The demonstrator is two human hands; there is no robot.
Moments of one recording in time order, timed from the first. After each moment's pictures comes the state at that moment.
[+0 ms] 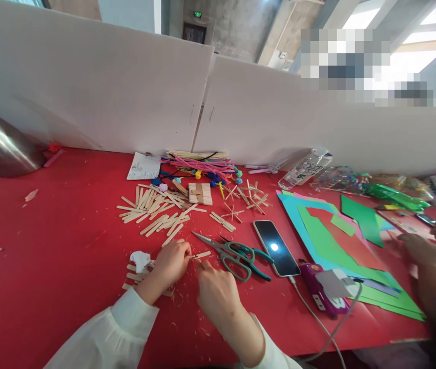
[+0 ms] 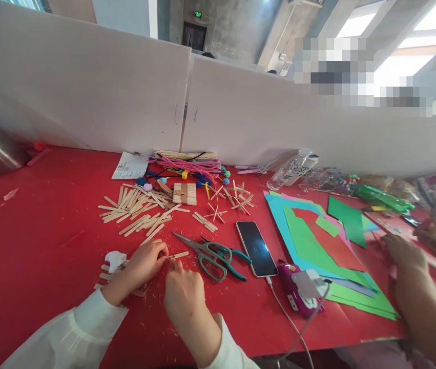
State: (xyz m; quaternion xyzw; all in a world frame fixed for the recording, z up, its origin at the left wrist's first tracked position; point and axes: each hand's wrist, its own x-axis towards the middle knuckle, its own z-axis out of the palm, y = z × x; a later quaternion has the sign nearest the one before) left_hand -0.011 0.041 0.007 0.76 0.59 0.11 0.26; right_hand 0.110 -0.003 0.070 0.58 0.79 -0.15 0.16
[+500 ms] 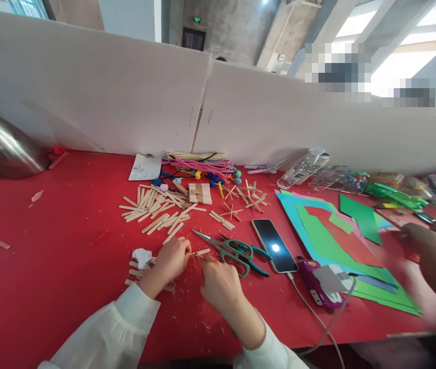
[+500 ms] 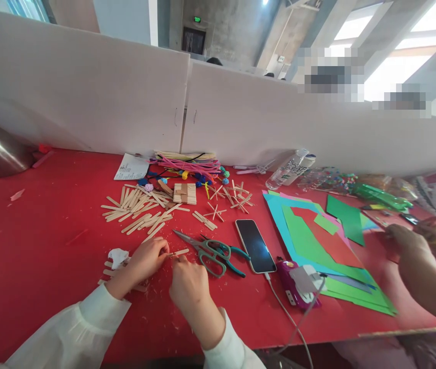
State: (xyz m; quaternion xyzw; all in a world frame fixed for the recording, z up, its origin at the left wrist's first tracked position) left_hand -0.011 0.039 0.009 0.76 0.59 0.11 0.25; right_hand 0.122 0.000 0.065 0.59 0.79 -0.14 0.12
